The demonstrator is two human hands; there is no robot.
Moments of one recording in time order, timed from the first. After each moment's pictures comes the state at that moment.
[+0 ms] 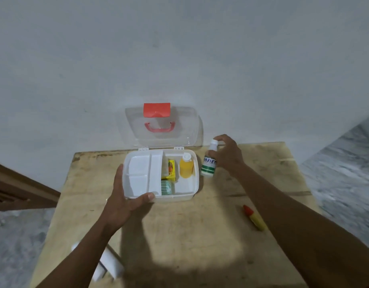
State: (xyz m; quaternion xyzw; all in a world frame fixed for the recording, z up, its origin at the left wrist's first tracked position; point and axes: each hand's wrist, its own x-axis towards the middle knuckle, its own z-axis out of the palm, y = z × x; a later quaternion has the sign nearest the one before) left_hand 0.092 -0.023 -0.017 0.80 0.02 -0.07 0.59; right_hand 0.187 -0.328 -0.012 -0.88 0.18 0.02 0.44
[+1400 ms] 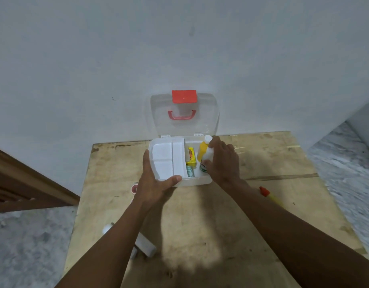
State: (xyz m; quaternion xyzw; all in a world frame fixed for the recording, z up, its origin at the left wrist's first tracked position) left_hand 0.094 -0.016 -0.031 0.78 -0.03 -0.04 0.62; right_hand 0.108 -0.224 -0.002 -0.97 0.07 -0.08 0.20
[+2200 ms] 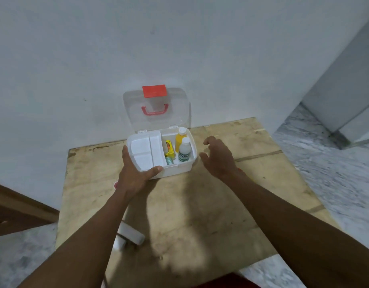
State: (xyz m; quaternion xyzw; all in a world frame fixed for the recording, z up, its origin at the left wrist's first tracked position) left_hand 0.094 -0.011 -0.031 0.83 0.01 -0.10 0.55; right_hand 0.056 -0.259 0.008 -0.96 0.13 -0.06 0.24
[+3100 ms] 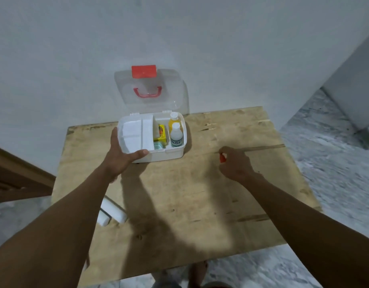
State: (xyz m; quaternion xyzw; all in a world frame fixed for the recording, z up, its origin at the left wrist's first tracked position) left_hand 0.090 -0.018 -0.022 0.80 0.02 -0.11 0.59; right_hand 0.014 -0.341 -0.004 -0.96 0.15 0.11 0.22
